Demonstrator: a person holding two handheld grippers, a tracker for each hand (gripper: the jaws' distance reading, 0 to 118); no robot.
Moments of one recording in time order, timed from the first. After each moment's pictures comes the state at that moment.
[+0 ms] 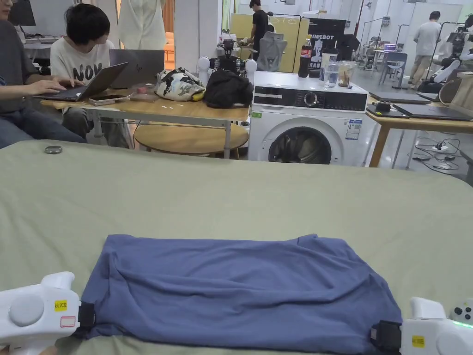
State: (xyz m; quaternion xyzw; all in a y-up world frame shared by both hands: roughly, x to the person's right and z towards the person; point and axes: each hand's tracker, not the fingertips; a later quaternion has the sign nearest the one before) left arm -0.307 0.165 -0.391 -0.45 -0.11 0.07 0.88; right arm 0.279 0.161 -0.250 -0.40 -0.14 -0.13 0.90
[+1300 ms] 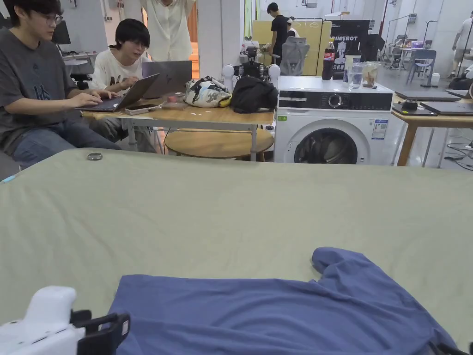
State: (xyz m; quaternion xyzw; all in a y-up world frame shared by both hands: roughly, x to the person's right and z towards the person) left arm -0.324 0.253 -0.215 -0.27 -0.18 -0.01 0.94; right arm 0.196 0.235 -0.102 -0.27 -0.10 -0.02 0.96
